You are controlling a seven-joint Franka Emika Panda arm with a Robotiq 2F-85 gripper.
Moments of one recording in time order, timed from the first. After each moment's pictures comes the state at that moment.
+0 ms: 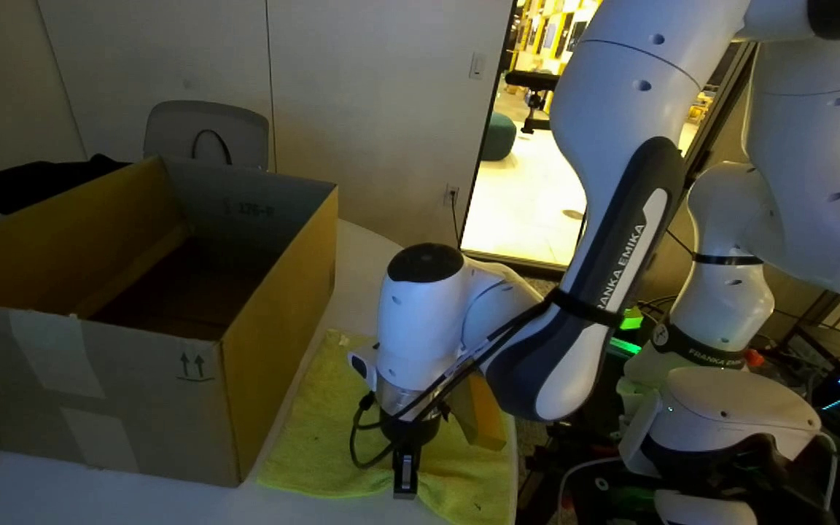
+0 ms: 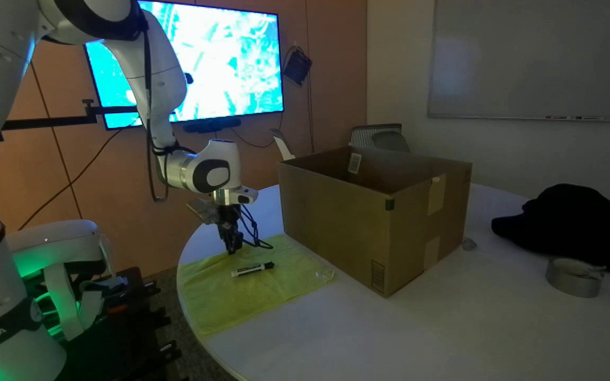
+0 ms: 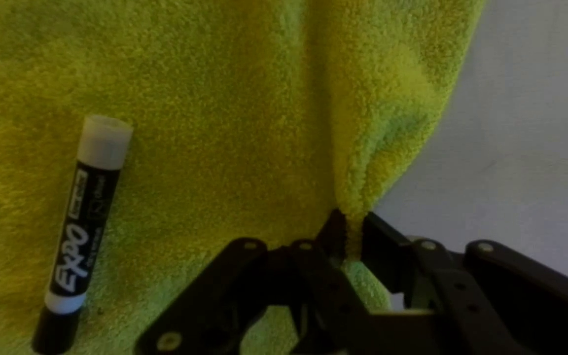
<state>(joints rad) 0.35 0.50 0.12 -2.32 -0.03 2.79 0.34</state>
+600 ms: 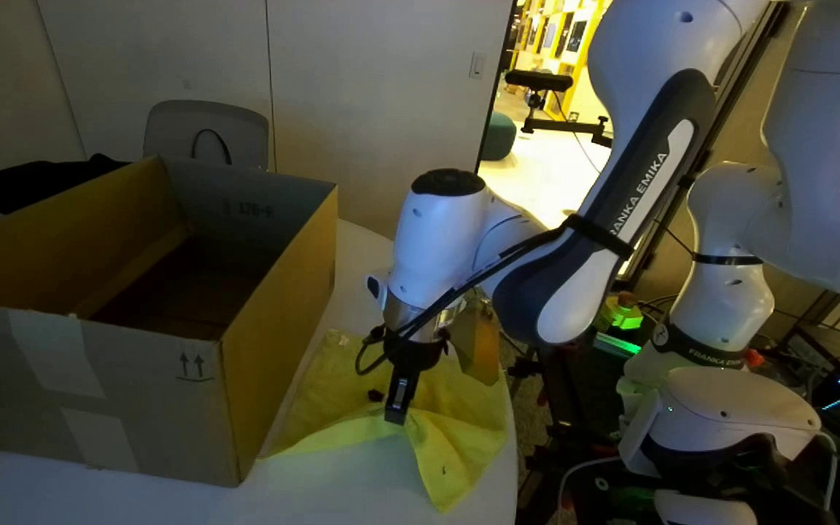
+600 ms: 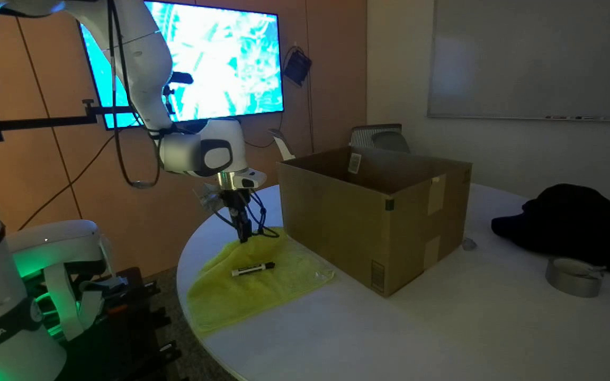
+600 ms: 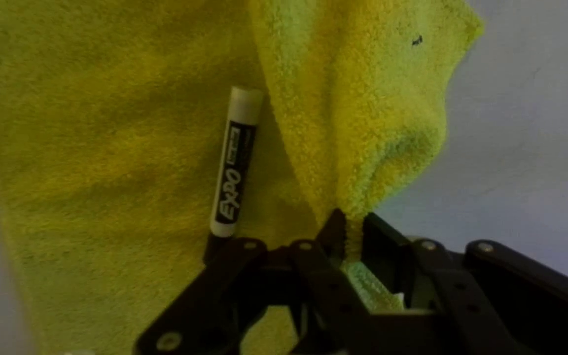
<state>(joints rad) 0.35 0.31 0.01 -2.43 -0.03 2.79 0.44</state>
